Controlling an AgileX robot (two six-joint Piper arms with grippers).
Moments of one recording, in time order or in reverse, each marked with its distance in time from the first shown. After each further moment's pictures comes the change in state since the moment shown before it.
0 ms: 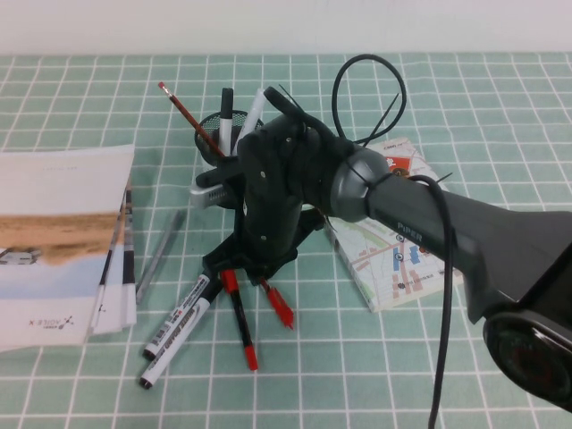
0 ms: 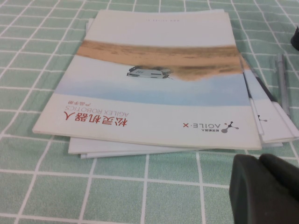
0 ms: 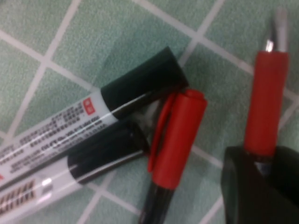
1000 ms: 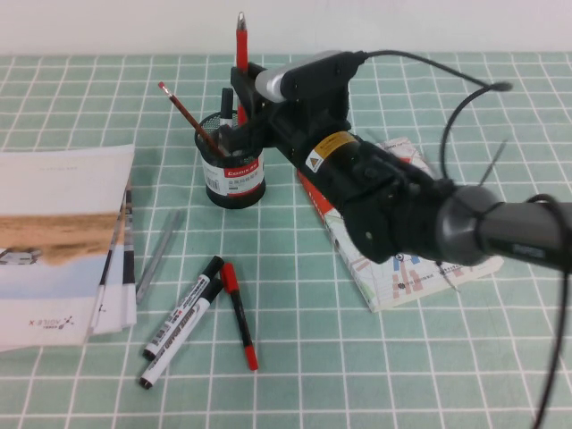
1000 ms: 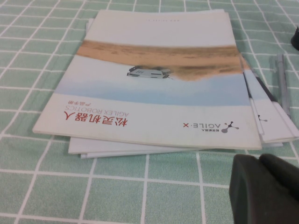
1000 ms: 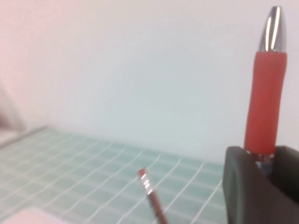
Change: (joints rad) right arm -0.086 -0.297 0.709 0.022 -1.873 -0.128; left arm 0.000 0.000 0.000 0.000 0.000 0.000
